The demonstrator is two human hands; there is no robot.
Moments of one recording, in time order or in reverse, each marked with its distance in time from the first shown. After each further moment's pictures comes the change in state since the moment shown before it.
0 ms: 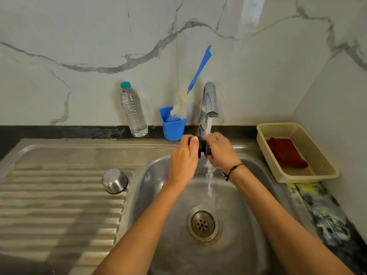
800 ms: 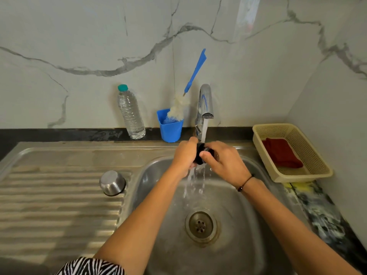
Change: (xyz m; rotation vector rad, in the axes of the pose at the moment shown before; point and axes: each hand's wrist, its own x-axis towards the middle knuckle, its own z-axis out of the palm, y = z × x) left_hand 0.022 0.027 0.004 -0.317 -0.213 -0.670; right_hand -0.008 0.032 -0.022 -0.637 0.068 -0.663
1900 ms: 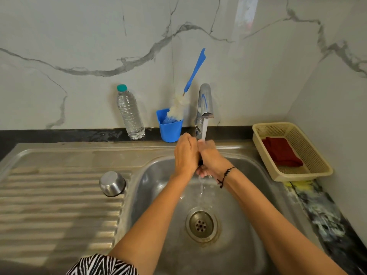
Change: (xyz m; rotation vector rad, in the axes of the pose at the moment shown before) left_hand 0.012 -0.023 0.006 0.221 0.248 0.568; right_hand 0.029 -0.021 0.025 0.711 -0.216 0.762
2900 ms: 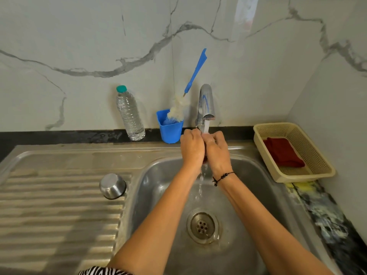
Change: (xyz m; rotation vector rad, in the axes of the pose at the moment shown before) left_hand 0.012 0.025 0.014 -0.342 0.047 -0.351; right_hand -0.011 -0.009 0.006 0.262 0.384 -0.269
